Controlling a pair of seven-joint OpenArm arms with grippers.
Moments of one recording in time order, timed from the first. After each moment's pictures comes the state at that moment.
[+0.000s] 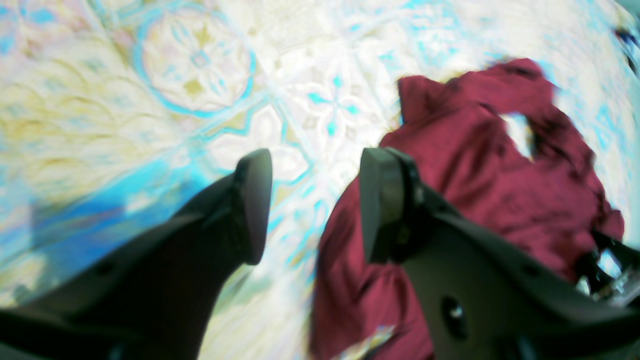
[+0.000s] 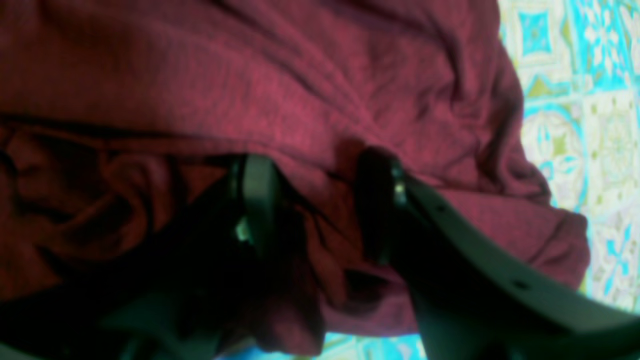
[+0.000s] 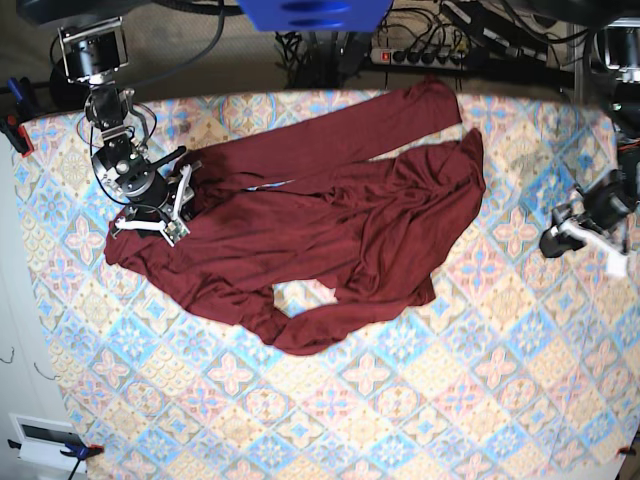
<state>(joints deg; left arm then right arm) 6.1 -42.5 -7.5 89.9 -70.8 -0.3 48.6 -5.7 27.9 -8.6 84.8 -0.9 21.4 -25.1</state>
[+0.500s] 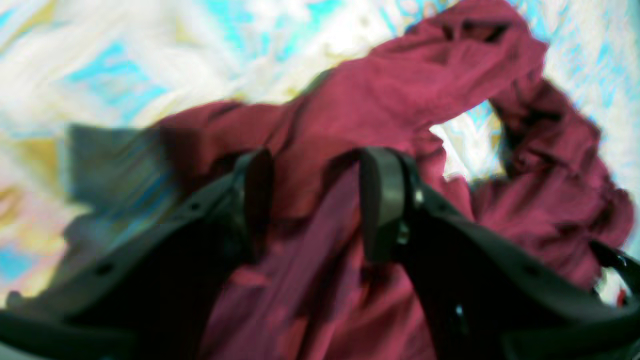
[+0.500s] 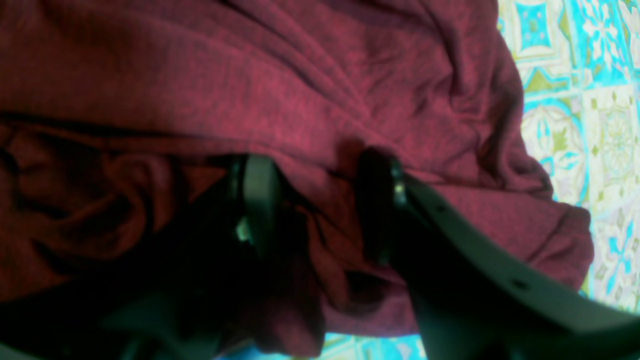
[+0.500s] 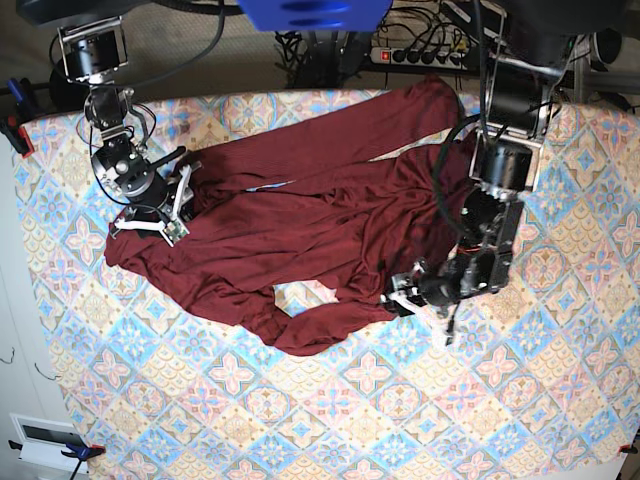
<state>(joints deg) -26.5 -13.7 15.2 56.6 -44.8 -1.4 45.7 -5.5 27.9 -8.6 84.8 -1.1 21.4 -25.0</state>
